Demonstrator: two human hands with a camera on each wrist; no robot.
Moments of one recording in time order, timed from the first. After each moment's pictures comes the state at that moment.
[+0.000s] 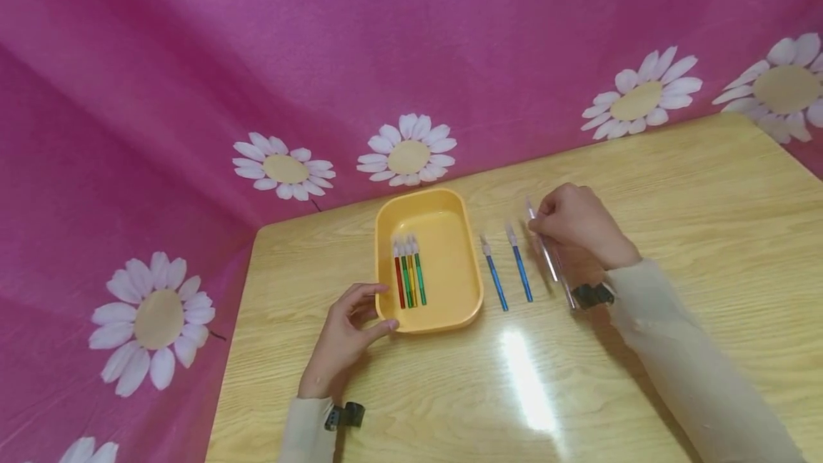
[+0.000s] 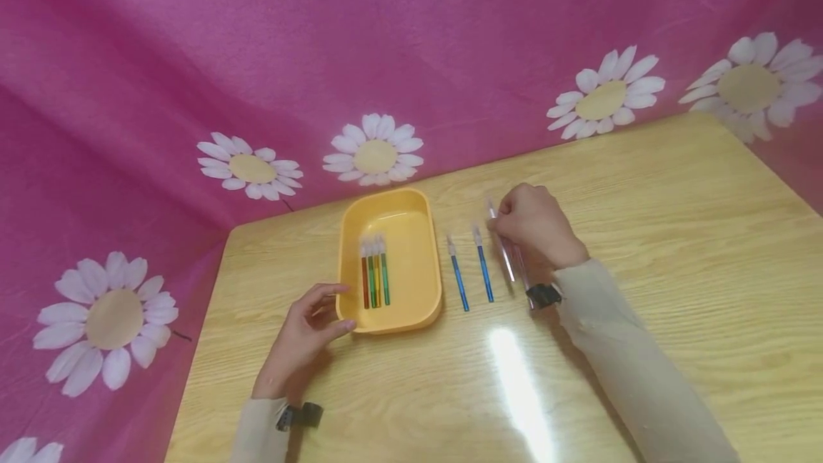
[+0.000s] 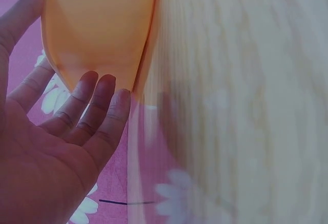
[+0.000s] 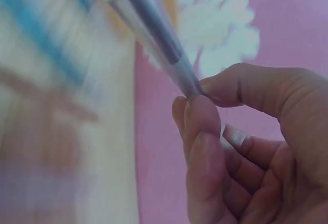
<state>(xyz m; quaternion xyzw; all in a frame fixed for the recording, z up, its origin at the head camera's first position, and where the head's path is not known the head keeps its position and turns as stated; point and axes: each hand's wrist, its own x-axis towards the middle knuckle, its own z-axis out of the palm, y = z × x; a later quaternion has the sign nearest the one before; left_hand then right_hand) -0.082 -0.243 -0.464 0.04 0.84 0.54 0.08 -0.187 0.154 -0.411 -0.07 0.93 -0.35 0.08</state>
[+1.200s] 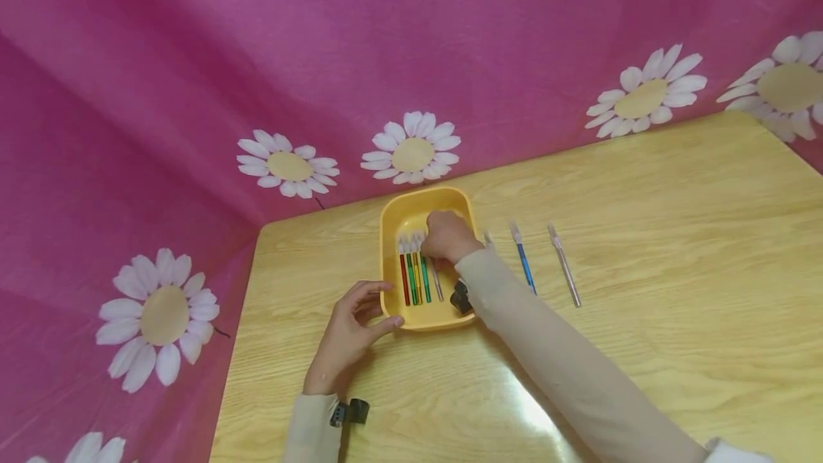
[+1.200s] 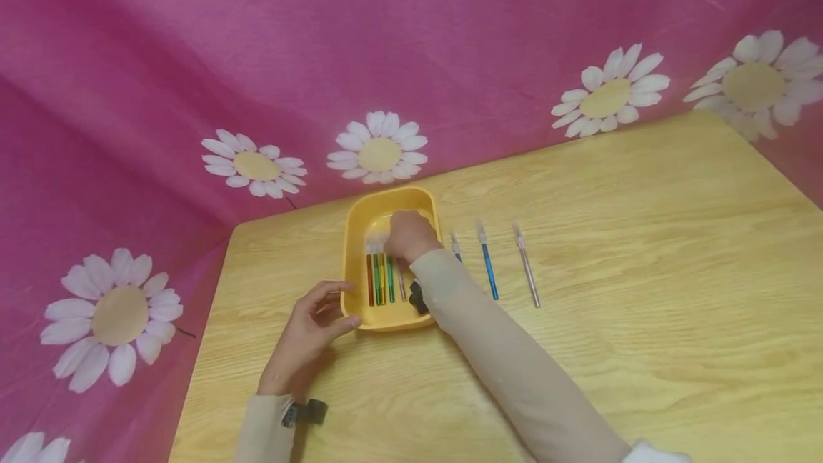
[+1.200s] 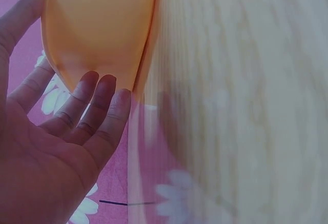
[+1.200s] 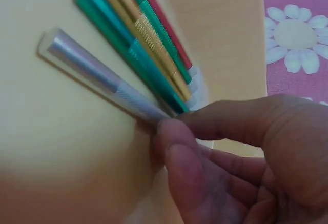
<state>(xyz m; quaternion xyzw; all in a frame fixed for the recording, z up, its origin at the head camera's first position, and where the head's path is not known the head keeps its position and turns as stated) -0.082 -0.243 -0.461 0.05 0.84 0.54 0.08 -0.220 -0.031 -0.441 -0.07 0.92 -0.34 0.17</state>
